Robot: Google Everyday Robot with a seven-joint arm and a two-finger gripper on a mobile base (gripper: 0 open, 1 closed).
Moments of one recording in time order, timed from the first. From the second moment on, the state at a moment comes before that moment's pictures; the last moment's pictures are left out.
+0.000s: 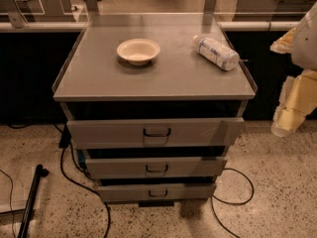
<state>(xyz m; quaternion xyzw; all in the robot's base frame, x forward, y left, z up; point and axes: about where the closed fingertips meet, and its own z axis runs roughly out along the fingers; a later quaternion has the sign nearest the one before) 0.438 -0.217 0.976 -0.60 0.78 -0.03 0.16</state>
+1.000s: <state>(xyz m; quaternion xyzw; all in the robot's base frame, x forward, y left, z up) 0.411 -0.188 0.883 -0.58 0.77 0.08 0.24</state>
